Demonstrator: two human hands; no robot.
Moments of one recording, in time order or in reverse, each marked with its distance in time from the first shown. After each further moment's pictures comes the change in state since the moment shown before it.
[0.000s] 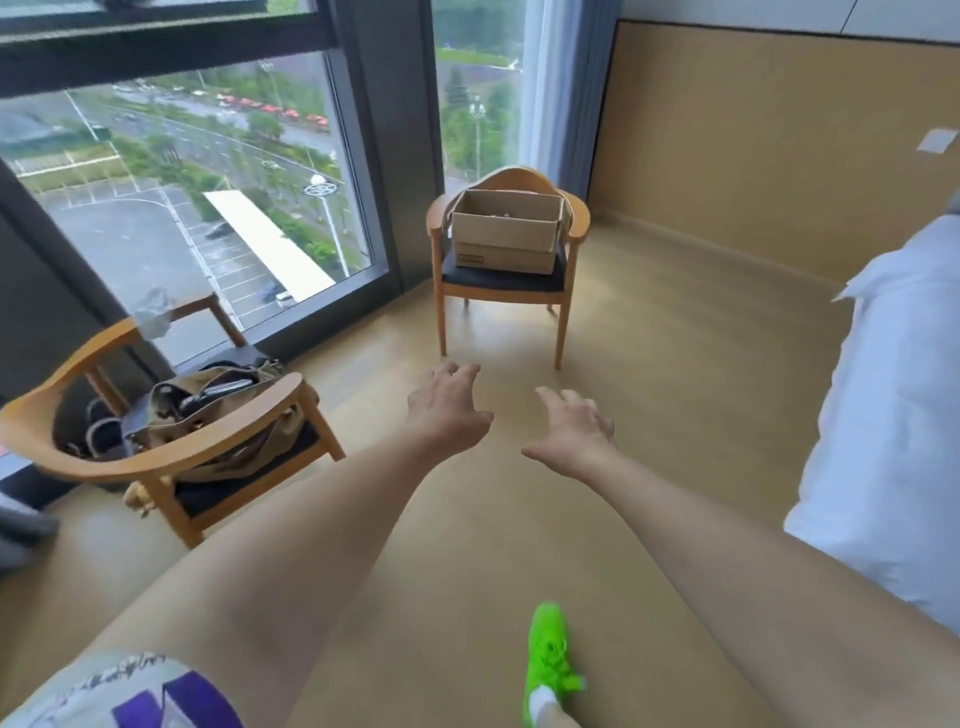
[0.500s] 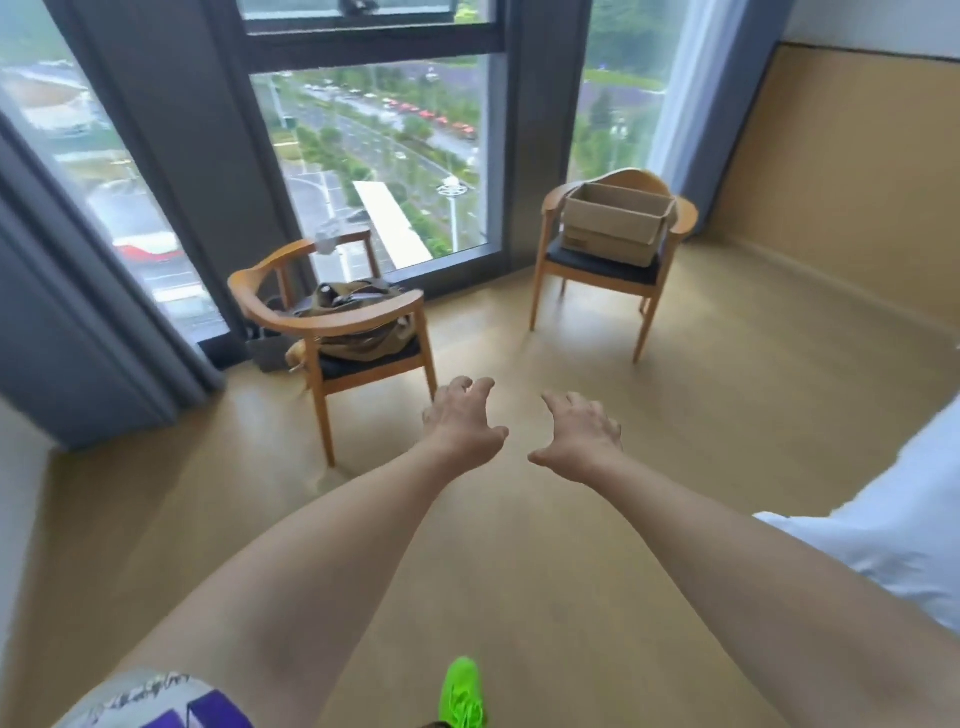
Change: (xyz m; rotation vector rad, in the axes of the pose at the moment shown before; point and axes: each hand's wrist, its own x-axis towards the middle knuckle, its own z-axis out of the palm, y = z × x) left_hand -0.340 0.001 0.014 -0.063 0.094 -0.271; right_hand -0.279 0.017 0.047 -0.134 -0.081 -0.300
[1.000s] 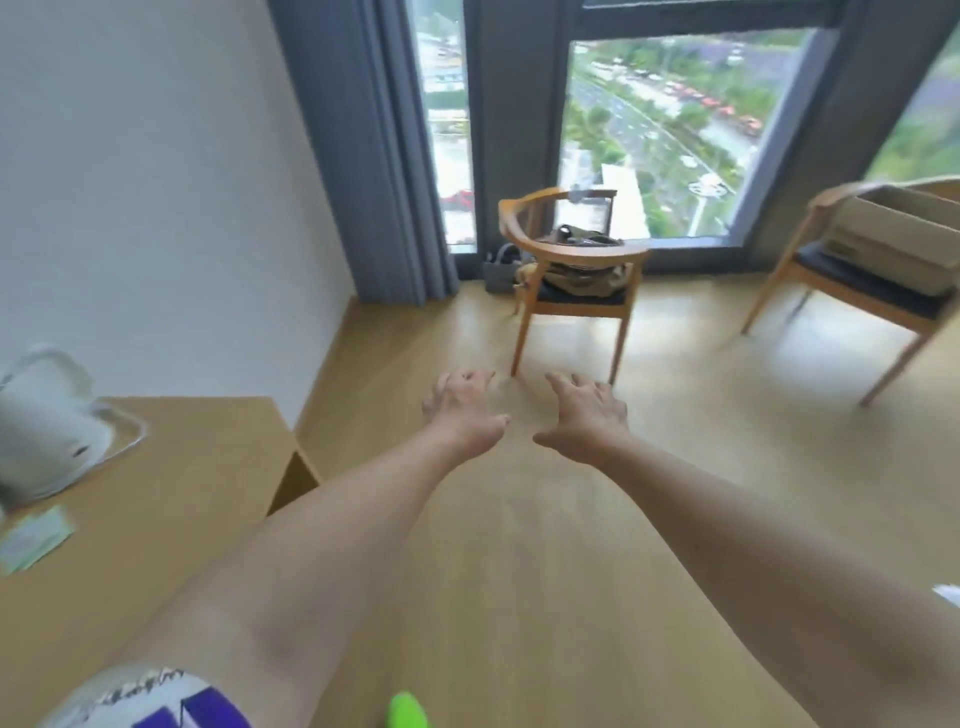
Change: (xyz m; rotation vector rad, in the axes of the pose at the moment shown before) left_hand -0.366 -0.072 -0.042 0.028 0.224 -0.519; right_hand -0.260 -0.099 0.065 -0.044 -0.108 -0.569
